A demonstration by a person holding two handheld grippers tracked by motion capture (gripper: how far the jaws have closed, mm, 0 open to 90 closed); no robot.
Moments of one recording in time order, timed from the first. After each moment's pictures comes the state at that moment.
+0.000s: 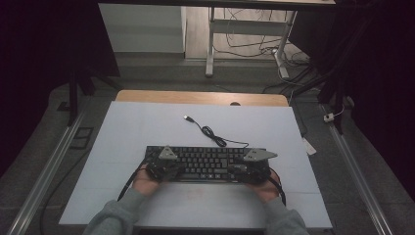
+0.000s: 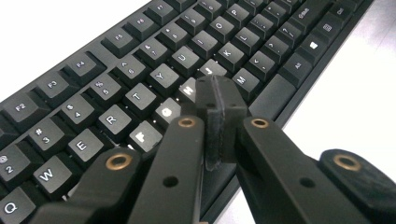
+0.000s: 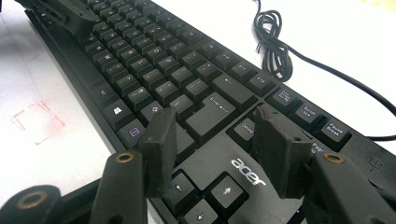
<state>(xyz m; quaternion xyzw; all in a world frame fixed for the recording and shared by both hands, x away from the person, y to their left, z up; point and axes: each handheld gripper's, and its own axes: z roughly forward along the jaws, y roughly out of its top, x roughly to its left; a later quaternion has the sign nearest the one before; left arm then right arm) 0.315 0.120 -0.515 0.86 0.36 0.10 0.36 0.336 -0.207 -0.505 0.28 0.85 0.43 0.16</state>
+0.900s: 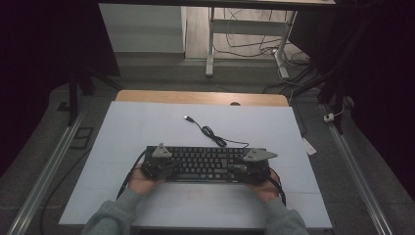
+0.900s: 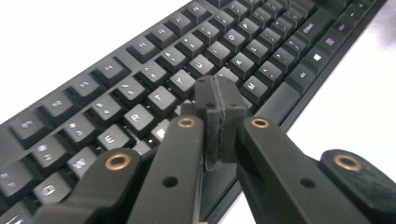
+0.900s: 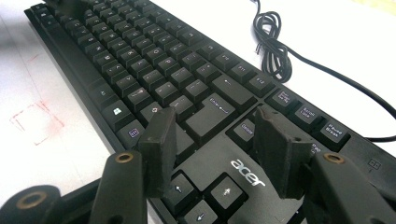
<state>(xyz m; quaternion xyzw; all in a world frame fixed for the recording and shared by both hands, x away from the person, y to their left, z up) 0.311 0.137 -0.505 0.84 0.37 0.11 0.39 0.335 -0.207 -0.505 0.28 0.85 0.43 0.16</state>
